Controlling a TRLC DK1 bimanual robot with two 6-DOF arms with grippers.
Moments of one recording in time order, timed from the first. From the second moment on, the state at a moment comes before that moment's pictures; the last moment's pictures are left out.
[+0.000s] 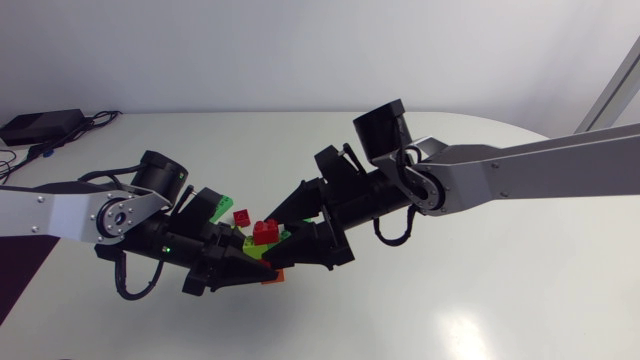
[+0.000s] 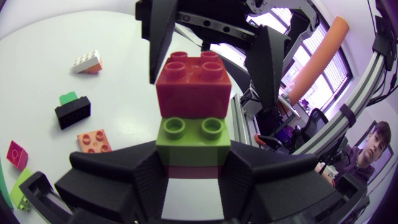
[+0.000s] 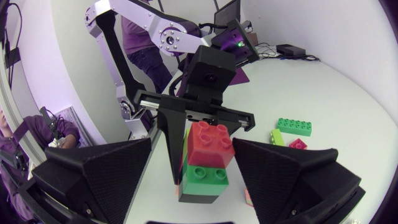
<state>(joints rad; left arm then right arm) -0.27 1.52 0.71 -0.35 1.13 0.60 0.60 1.69 1.03 0.02 -1.09 -0.37</state>
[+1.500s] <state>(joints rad) -0.29 1.52 0.71 -0.41 1.09 0.66 0.60 1.69 1.03 -0.03 -1.02 -0.41</state>
